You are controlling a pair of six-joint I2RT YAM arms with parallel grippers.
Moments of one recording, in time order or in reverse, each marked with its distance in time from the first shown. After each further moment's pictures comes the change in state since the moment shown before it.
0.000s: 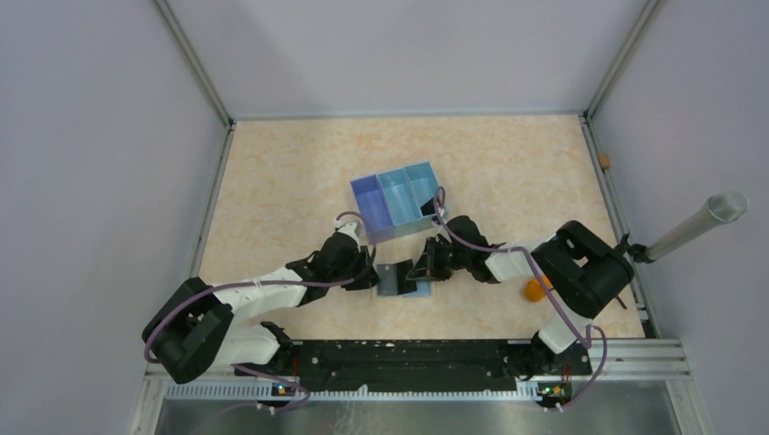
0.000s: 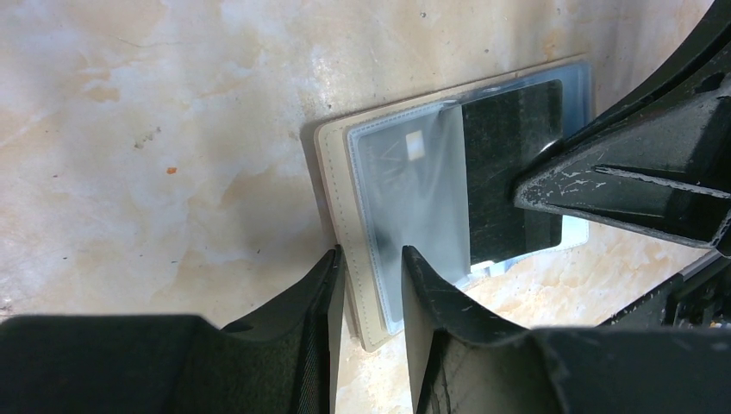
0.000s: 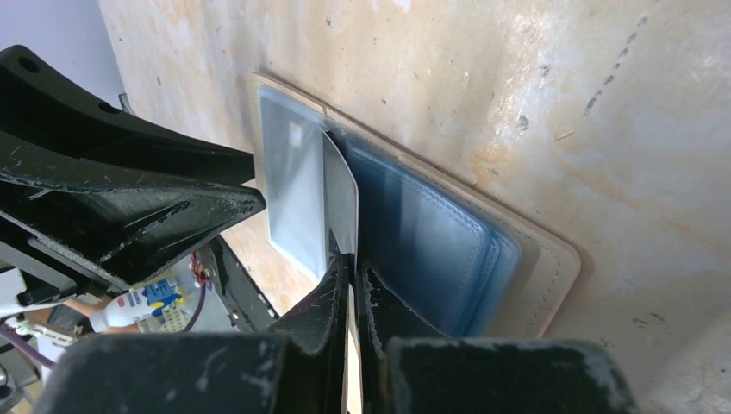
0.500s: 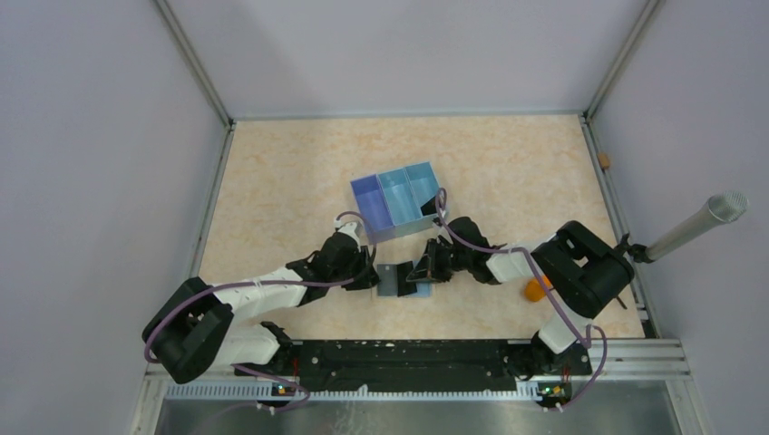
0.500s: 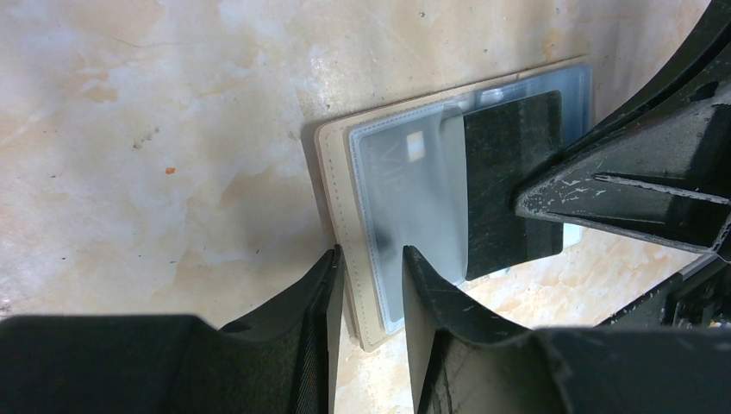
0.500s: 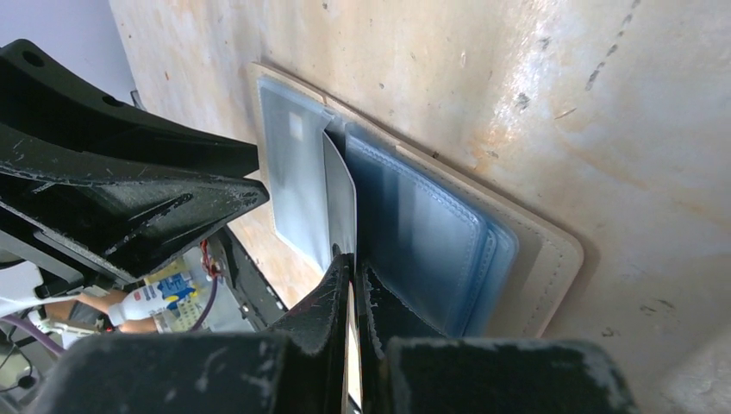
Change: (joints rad) left arm 0.000 0.000 0.002 0.000 0.001 0.000; right arm -0.003 0.000 -0.011 0.011 -0.023 0.027
